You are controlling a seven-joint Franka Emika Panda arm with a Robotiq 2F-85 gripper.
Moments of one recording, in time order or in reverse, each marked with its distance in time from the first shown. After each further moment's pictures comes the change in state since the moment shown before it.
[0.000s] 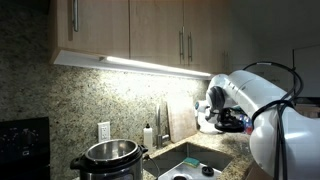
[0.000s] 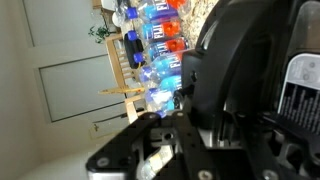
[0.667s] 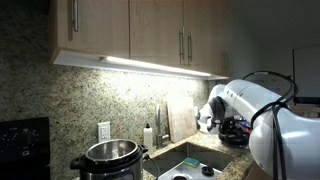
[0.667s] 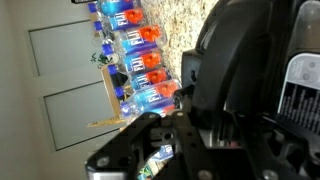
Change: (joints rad) arm -0.023 0.142 0.000 0.058 0.032 -0.071 0.135
